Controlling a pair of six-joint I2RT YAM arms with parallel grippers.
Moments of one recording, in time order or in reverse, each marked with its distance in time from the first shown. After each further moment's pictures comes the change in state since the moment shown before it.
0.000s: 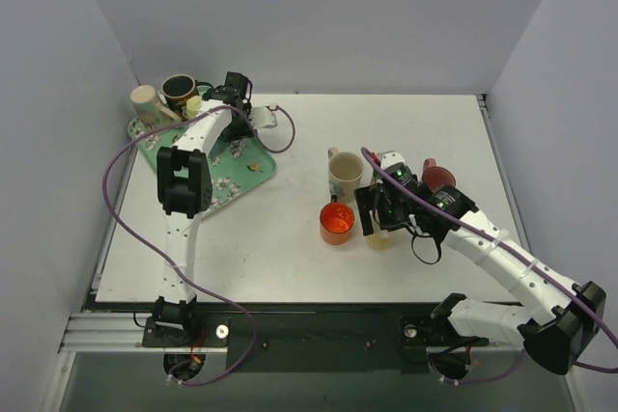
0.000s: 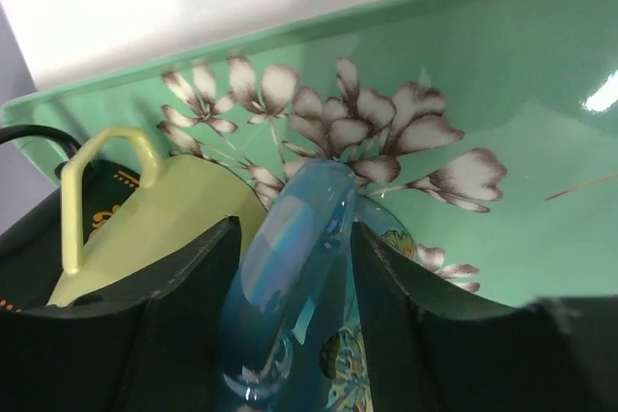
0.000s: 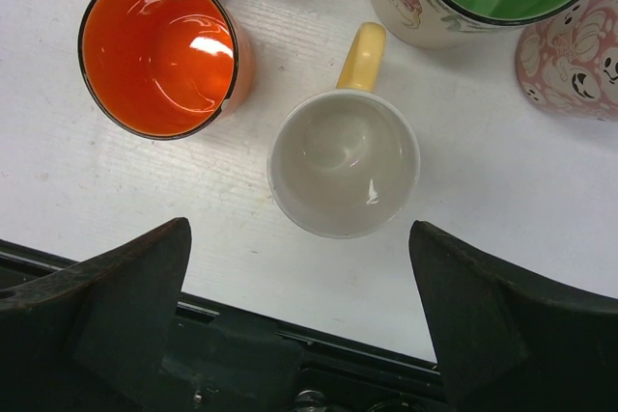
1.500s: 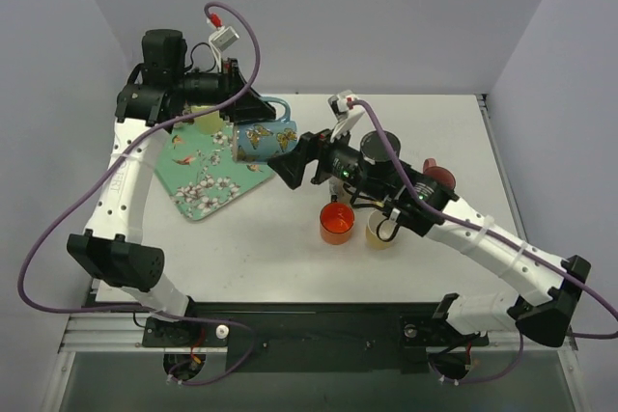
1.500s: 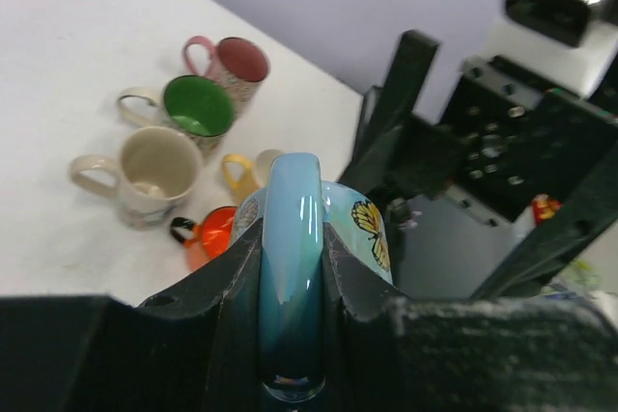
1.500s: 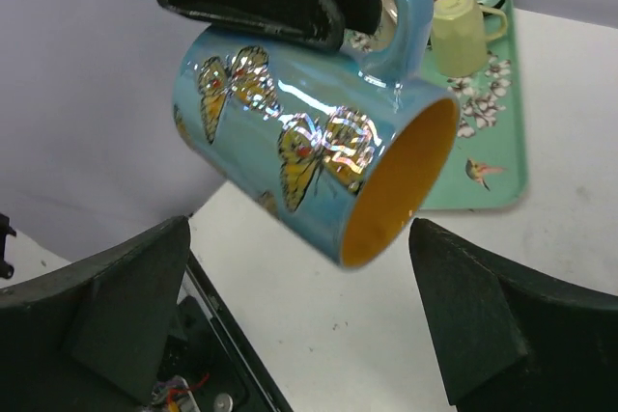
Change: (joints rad) left arm 0.021 -0.775 -0.206 0.040 1.292 -1.194; right arm 0.229 0.117 0.262 0.746 -0.195 0.104
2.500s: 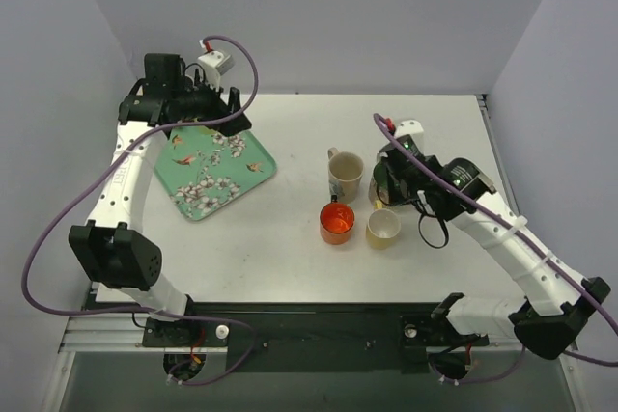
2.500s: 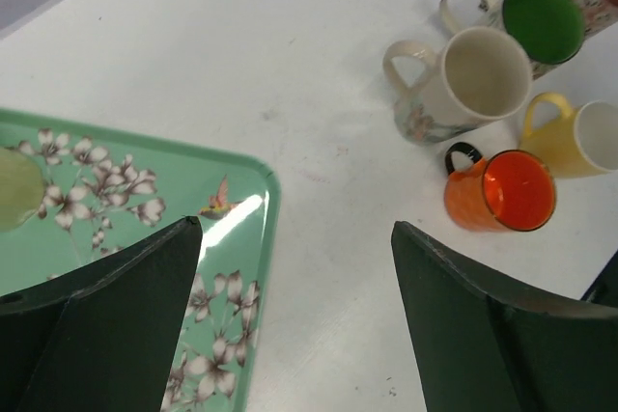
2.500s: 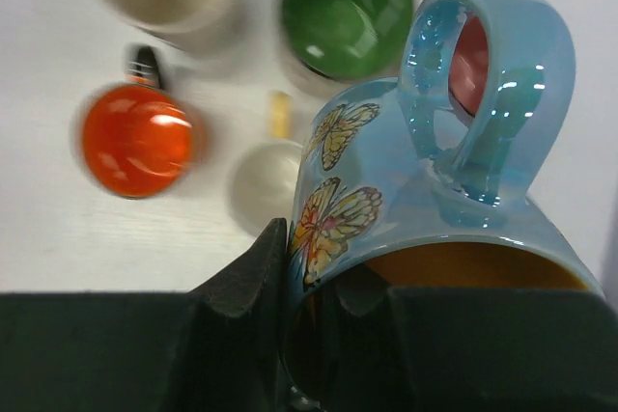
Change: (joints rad) left arm 0.088 -0.037 -0.250 0.082 -0.487 0.251; right arm -0.156 0.027 0.186 -0.954 0.392 -0.049
